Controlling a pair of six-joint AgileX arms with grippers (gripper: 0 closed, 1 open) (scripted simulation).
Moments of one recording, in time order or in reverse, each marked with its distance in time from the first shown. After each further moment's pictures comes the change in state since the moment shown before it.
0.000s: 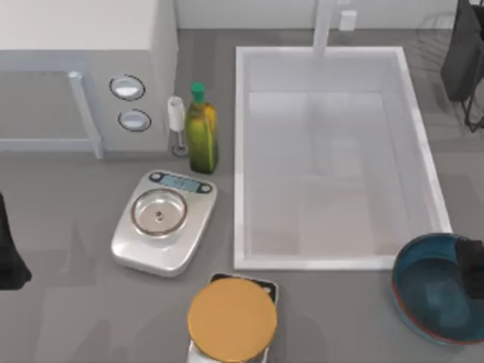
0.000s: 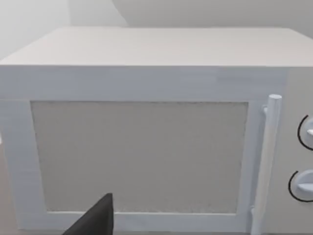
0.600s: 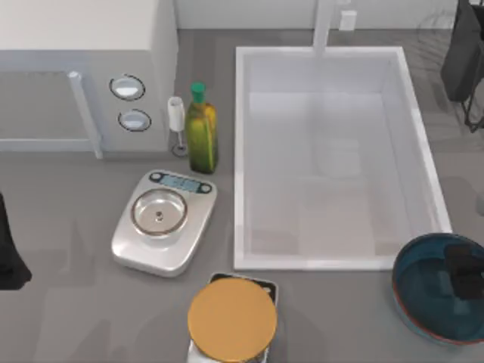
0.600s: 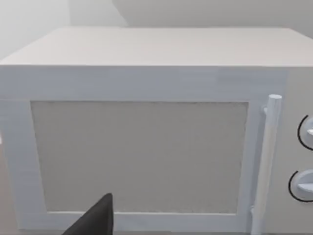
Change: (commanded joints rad) left arm 0.000 0.000 0.000 0.000 0.000 0.000; right arm 0.001 0.084 -0.030 0.125 0.002 0.005
